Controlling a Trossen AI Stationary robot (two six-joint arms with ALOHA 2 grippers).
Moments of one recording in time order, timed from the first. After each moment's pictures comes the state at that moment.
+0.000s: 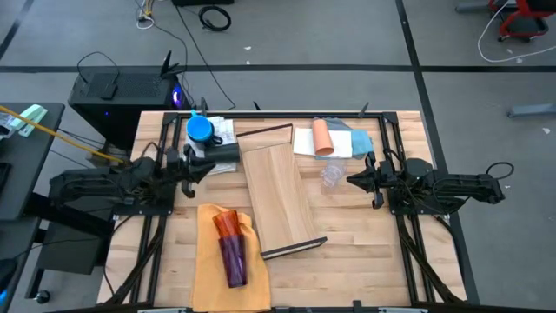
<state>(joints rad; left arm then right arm) 0.06 0.27 0.11 0.38 -0.20 -0.26 -0.06 0.00 0.03 -0.01 -0.05 0.13</state>
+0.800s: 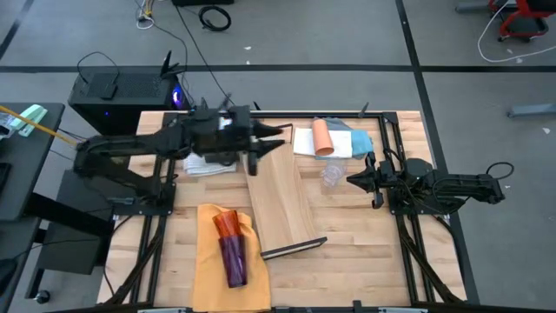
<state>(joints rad) 0.07 1.37 1.39 -0.07 -0.09 -0.16 -0.06 0.00 0.03 -0.01 -0.04 0.13</state>
